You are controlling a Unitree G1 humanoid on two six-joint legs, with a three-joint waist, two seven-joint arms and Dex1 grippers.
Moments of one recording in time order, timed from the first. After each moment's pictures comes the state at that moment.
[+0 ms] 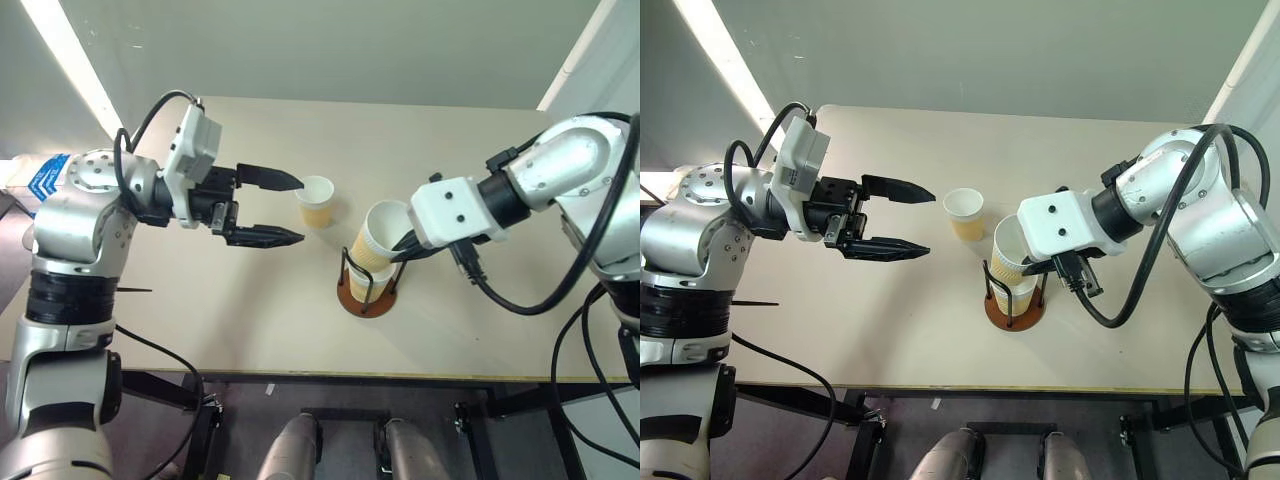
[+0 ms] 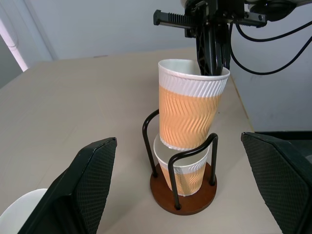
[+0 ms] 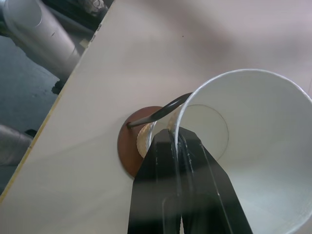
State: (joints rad) left arm -0.84 0.83 -0.01 0.06 -0.57 0.52 -1.43; right arm -1.06 -0.90 0.42 -0.32 0.17 0.49 1.51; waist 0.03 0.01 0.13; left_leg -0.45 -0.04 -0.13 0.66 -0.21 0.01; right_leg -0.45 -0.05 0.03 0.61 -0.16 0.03
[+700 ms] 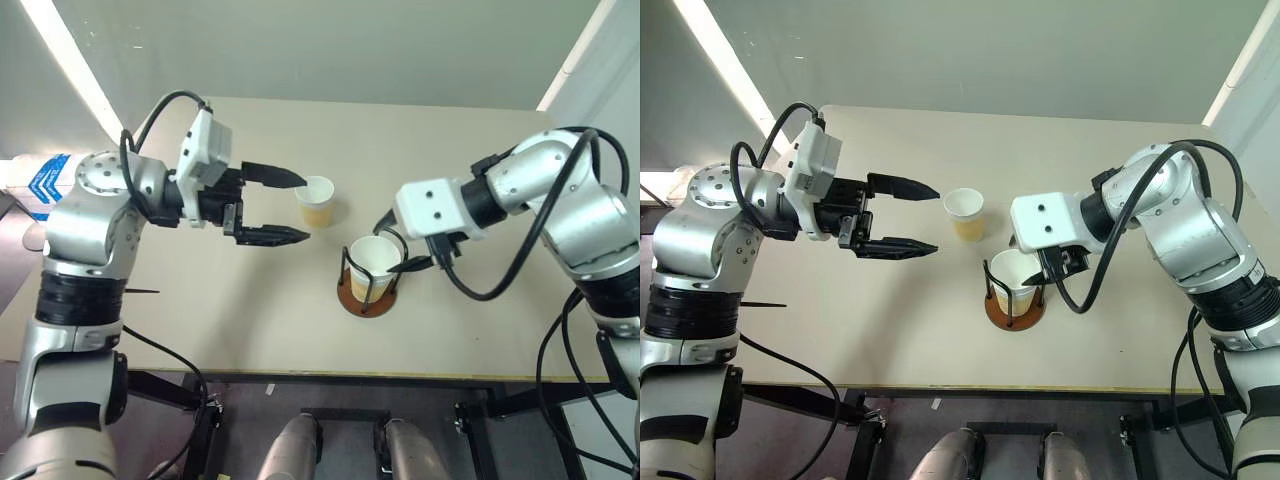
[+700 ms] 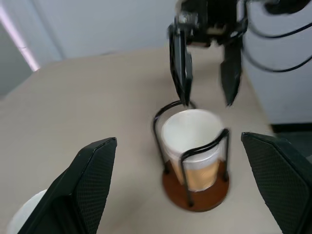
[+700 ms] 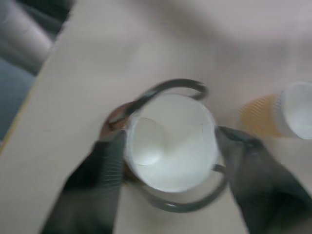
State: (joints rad) left arm -0.85 0.79 -0.03 0.07 -0.47 0.44 -1.36; right arm -1.04 -0.82 0.40 -0.24 0.10 0.52 1.41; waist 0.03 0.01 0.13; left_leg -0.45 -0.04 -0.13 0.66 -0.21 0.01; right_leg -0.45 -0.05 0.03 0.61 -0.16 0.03
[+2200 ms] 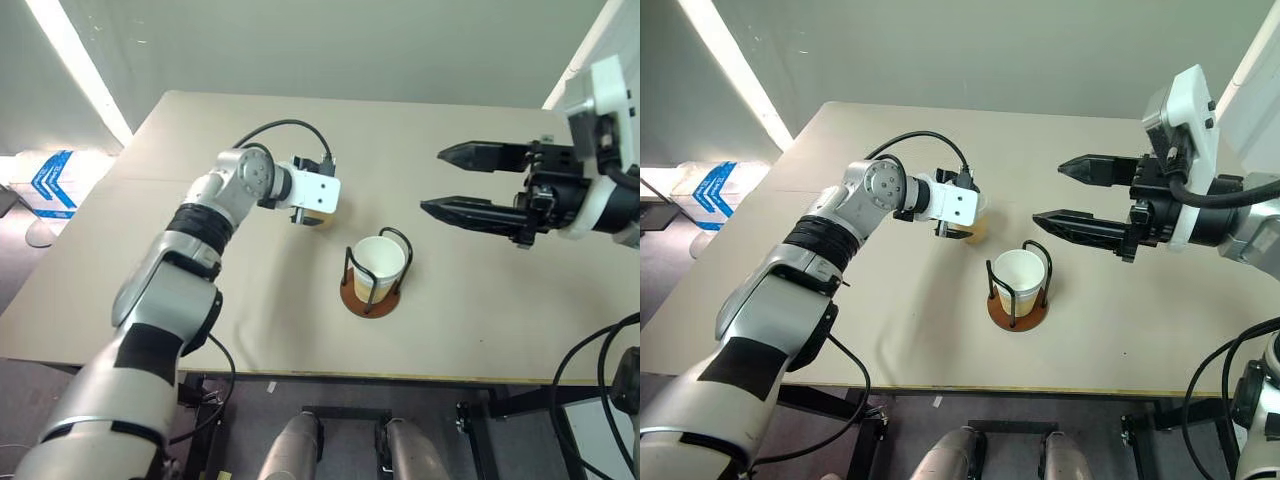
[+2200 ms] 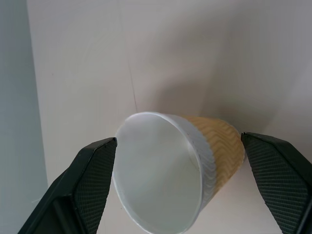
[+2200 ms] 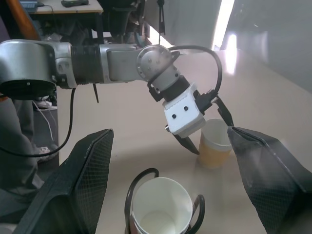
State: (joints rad) left arm -1.31 0.46 -0.49 1.07 0.47 -0.40 -0.90; right arm -0.81 -0.84 -0.33 -0.55 0.96 1.25 0.79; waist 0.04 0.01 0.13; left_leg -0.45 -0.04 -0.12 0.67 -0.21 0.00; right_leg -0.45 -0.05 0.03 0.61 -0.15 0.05
